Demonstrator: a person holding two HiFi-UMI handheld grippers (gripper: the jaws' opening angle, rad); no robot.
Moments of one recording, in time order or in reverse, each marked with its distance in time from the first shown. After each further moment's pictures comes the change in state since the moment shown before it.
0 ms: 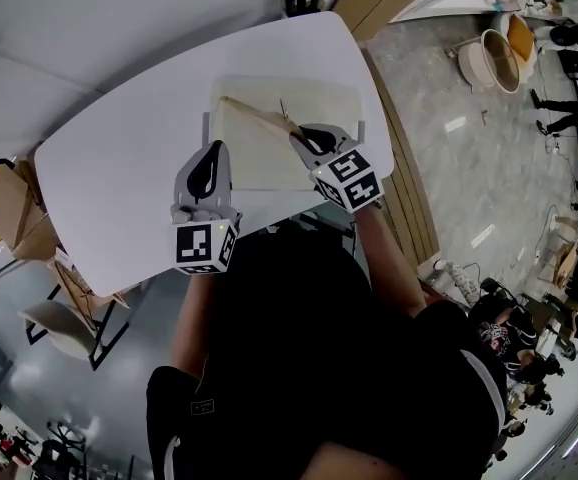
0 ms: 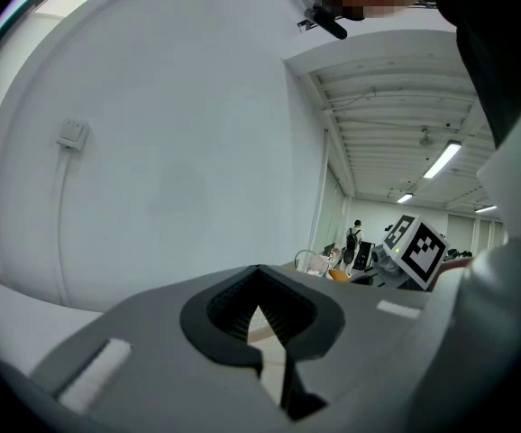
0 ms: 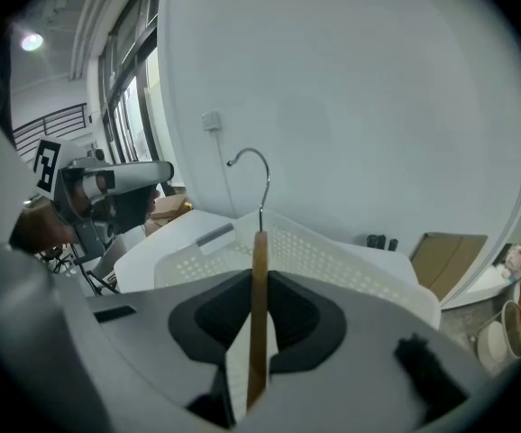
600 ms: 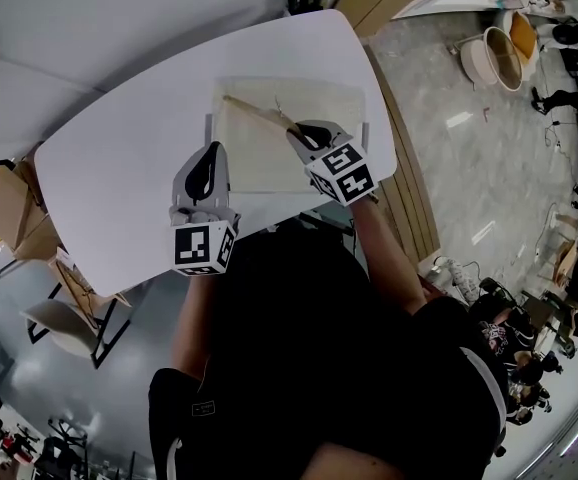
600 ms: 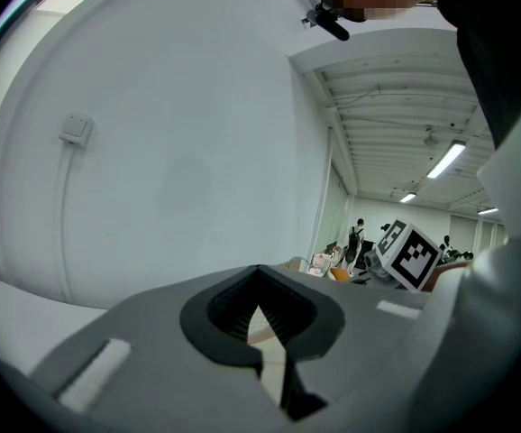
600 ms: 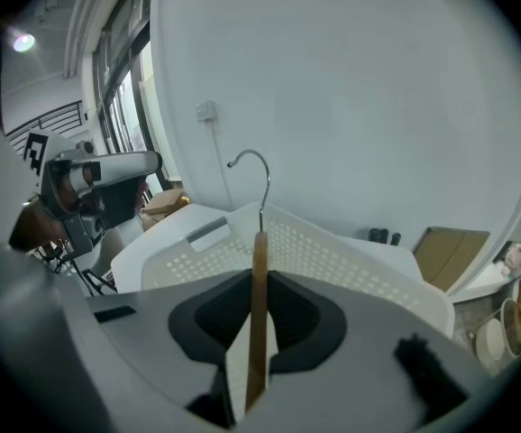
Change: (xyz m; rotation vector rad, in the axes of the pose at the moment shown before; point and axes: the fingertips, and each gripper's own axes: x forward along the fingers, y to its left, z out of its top) left arm 0.003 0.011 -0.005 -0.015 0.017 0.013; right arm 0.023 -0.006 -0.005 0.009 0.048 0.001
